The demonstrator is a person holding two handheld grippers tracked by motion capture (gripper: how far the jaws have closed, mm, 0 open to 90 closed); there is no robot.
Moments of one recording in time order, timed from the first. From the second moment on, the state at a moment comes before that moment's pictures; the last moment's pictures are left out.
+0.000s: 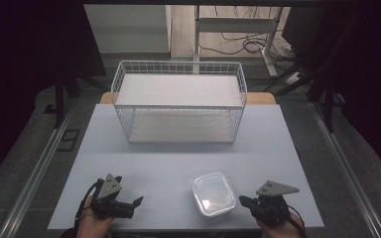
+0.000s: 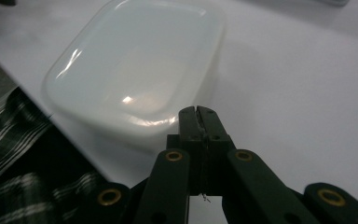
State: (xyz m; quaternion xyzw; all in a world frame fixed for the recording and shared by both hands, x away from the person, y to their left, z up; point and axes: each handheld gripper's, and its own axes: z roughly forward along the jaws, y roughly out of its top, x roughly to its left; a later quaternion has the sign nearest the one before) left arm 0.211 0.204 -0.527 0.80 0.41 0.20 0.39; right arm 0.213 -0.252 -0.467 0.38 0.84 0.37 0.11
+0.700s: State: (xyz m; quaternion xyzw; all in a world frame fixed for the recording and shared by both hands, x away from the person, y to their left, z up) left arm 0.212 0.203 -0.527 0.80 0.41 0.19 0.40; right arm 0.227 -0.229 -0.490 0.37 0.86 0.35 0.07
